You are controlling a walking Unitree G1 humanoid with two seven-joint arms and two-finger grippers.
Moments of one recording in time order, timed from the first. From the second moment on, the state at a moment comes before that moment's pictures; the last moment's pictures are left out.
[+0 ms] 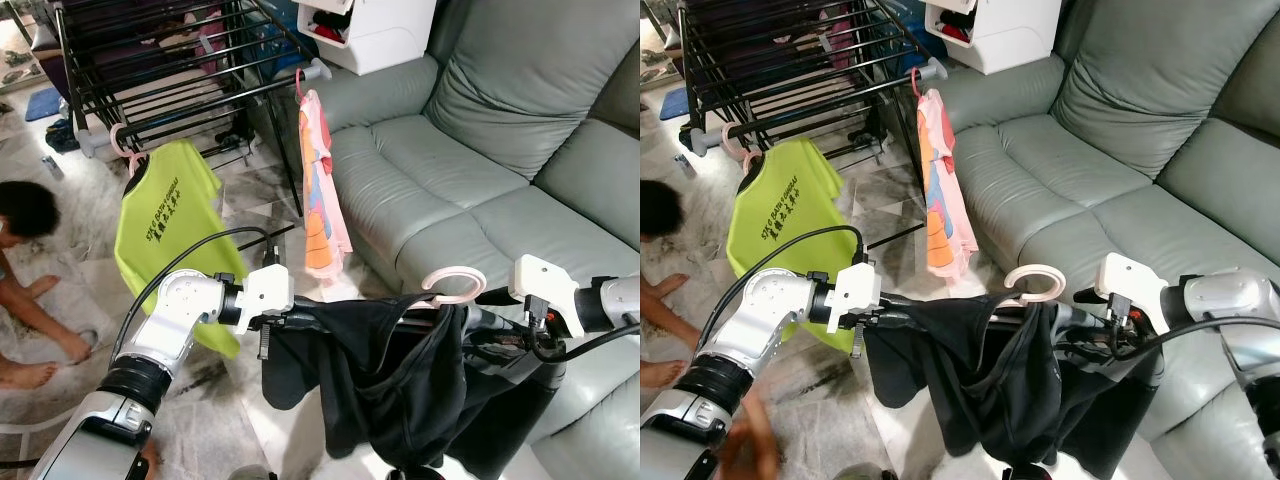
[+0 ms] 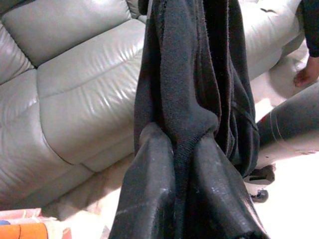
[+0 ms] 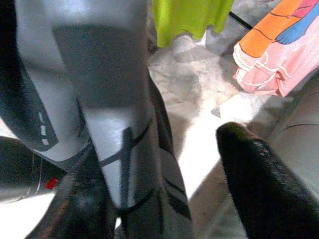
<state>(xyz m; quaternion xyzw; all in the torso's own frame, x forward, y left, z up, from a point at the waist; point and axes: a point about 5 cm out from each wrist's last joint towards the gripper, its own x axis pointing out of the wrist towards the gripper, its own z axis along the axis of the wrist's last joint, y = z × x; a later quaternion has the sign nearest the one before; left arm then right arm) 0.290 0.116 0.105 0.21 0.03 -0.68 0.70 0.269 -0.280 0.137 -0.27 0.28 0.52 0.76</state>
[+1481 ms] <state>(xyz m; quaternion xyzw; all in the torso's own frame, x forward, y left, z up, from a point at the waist) 0.291 0.117 0.098 0.21 0.03 -0.66 0.72 0.258 -0.268 0.120 -0.22 0.29 0.57 0.74</state>
